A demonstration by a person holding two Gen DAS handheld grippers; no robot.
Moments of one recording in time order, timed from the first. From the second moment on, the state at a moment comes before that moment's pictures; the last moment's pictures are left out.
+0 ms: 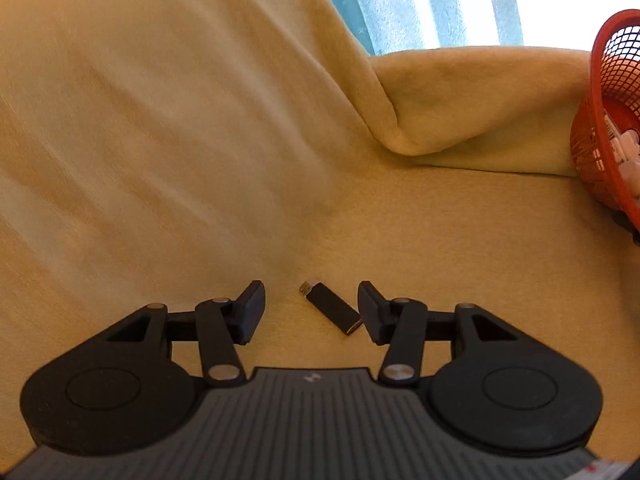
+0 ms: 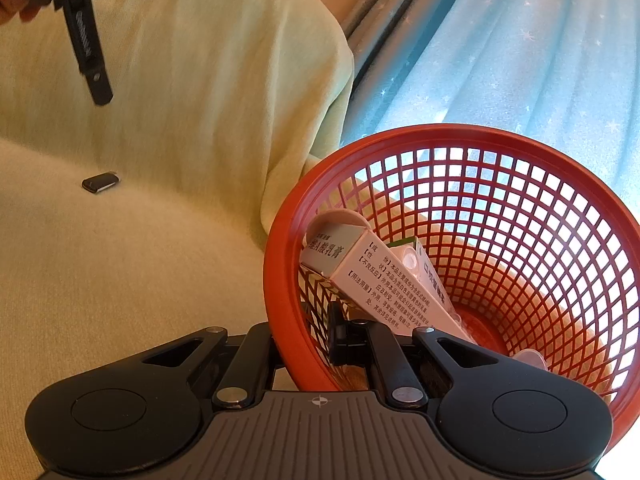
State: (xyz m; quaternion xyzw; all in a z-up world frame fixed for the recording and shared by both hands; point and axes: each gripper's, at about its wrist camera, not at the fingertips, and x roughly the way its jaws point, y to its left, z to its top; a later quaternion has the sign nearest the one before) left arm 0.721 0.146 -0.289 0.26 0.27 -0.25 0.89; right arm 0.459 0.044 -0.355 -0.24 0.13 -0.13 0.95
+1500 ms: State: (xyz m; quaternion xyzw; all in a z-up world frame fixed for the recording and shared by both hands) left arm 0.691 0.159 -0.305 0.28 0.32 -0.27 0.86; right arm 0.458 0.043 -0.355 -0.25 0.13 -0.13 0.95
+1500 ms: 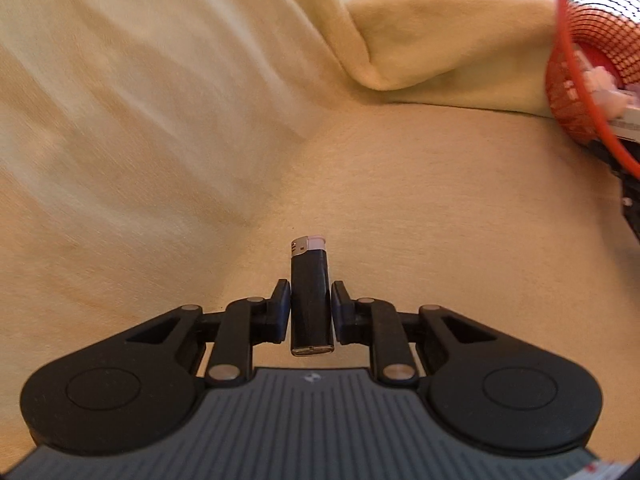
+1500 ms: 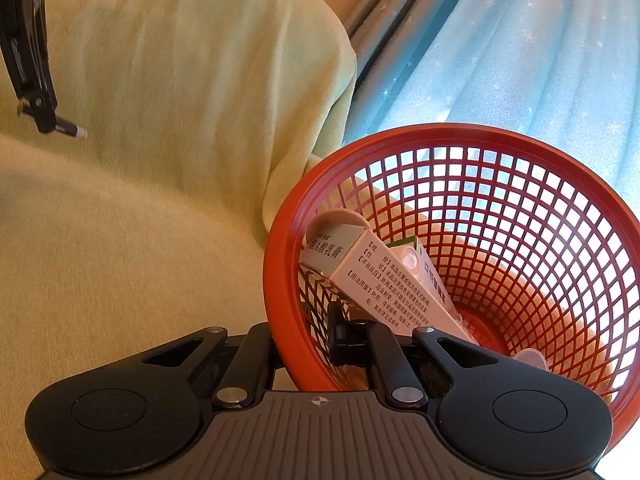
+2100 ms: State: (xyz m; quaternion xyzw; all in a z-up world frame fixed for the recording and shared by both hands) left arm 0.578 0.080 -0.220 0.35 0.20 -0.42 0.81; right arm 0.457 0.042 -0.354 -0.24 0.12 -0.12 0.96
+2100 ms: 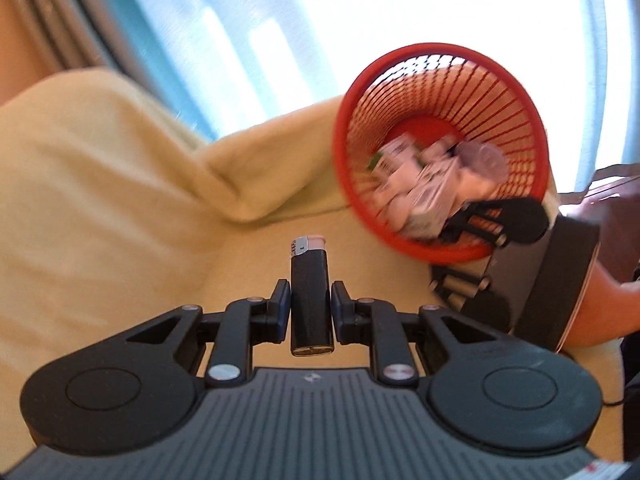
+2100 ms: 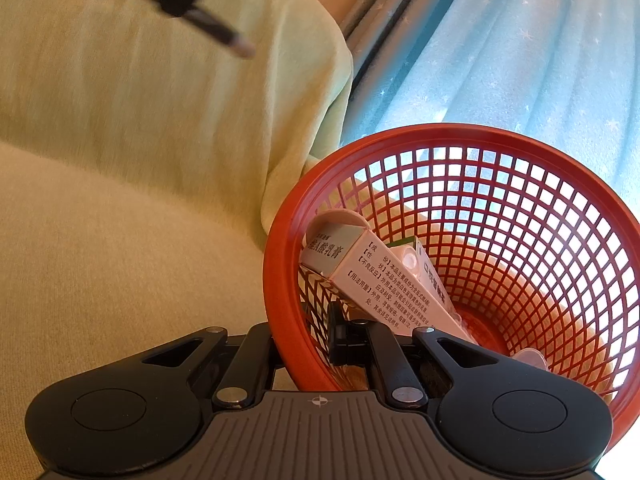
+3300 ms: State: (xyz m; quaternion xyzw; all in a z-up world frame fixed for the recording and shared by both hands) left arm 0.597 0.012 -0.185 0.28 0.17 -0.44 0.84; right arm 0.448 0.042 -0.308 -0.26 0.17 -0.07 0.95
